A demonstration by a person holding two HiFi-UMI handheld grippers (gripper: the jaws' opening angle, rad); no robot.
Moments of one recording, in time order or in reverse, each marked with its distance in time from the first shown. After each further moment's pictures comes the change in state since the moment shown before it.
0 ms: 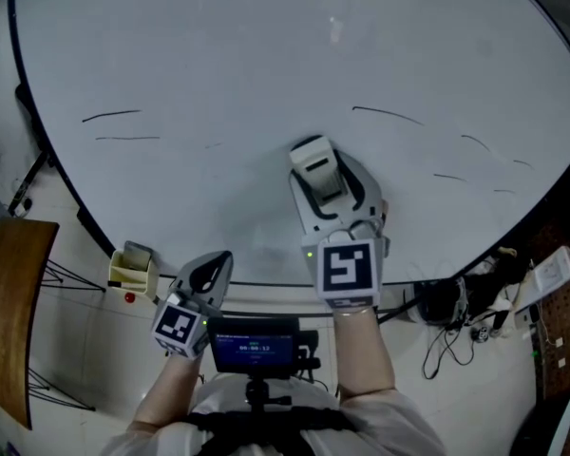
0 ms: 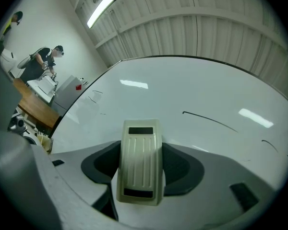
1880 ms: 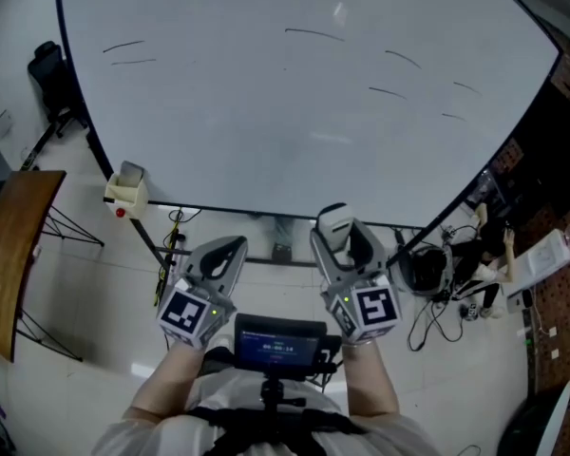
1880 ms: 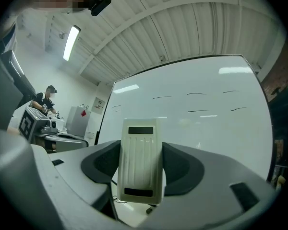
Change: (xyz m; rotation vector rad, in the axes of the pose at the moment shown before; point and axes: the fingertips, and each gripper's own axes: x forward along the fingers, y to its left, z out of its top) left arm -0.083 -0.220 0.025 0.025 -0.015 -0.031; right arm -0.294 0.014 -0.097 0.430 0.039 0.126
